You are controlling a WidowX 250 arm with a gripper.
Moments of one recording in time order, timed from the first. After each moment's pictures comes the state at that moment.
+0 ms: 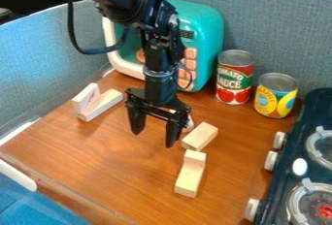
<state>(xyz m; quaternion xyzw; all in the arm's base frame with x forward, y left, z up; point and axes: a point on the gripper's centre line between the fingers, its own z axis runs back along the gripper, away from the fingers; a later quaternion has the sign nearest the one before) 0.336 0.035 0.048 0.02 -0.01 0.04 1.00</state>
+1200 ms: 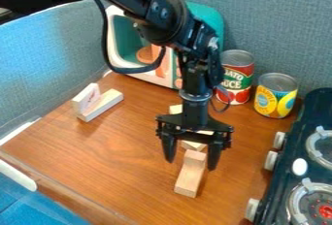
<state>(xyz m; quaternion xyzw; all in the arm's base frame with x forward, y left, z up) 0.334 -0.031 0.033 0.00 -0.01 0.15 0.99</state>
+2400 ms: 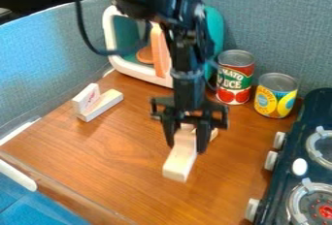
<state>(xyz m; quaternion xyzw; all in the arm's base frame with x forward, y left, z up) 0.328 -0.030 0.063 -0.04 -0.01 0.11 0.99</state>
